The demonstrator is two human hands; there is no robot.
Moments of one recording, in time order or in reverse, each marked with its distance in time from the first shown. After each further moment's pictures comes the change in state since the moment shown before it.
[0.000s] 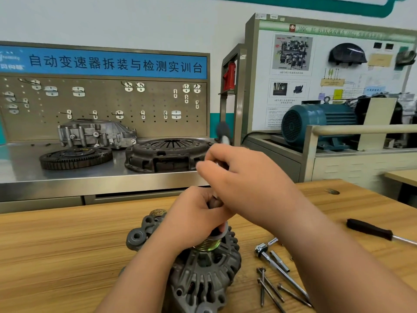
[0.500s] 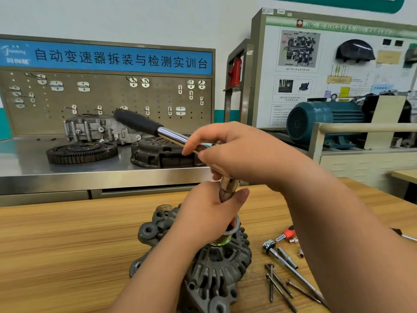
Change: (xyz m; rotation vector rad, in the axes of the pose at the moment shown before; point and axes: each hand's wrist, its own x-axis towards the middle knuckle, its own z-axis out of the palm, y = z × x) left_hand -0.004 0.000 0.003 0.219 0.145 -0.009; right_hand 0.032 -0.019 -0.011 0.102 -0.312 0.001
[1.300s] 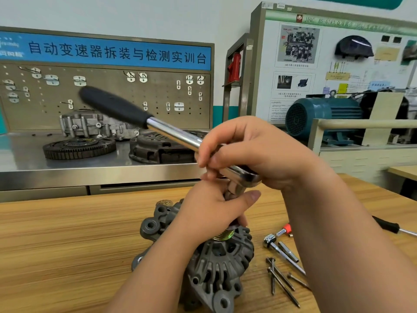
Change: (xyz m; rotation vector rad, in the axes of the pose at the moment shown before) left_hand -0.005 0.003 -0.004 -0.120 -0.111 -0.009; right_hand 0.000 0.019 0.004 0.598 -0.128 -0.168
